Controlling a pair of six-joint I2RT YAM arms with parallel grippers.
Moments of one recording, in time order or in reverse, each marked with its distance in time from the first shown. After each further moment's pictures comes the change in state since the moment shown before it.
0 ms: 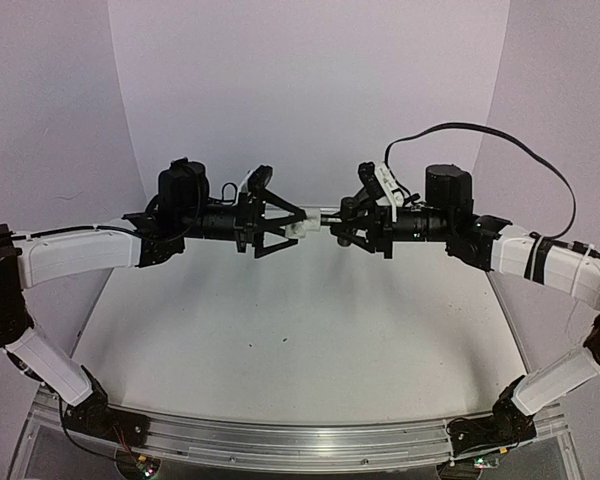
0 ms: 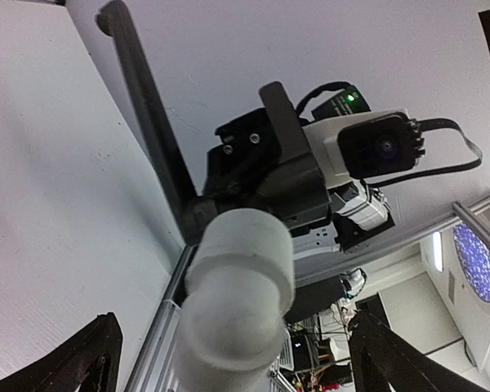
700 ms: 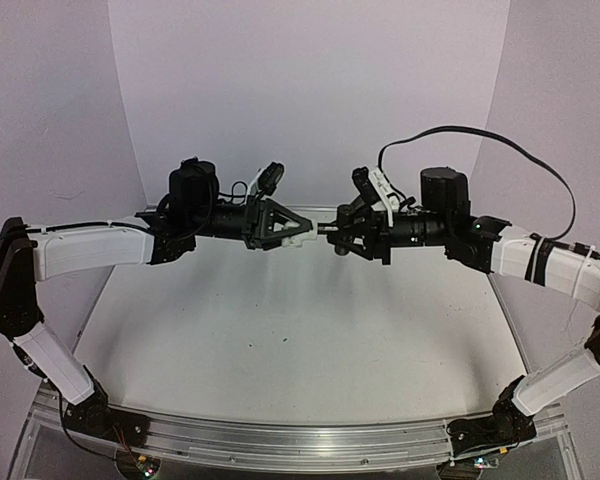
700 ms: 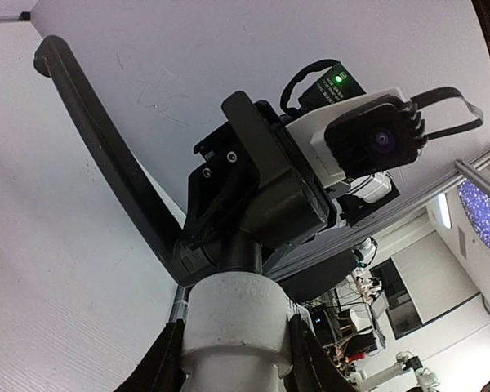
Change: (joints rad) left arm -0.014 0.071 0.042 0.049 0.069 0.115; right arm 0.035 -0.007 0.000 -0.060 0.021 0.036
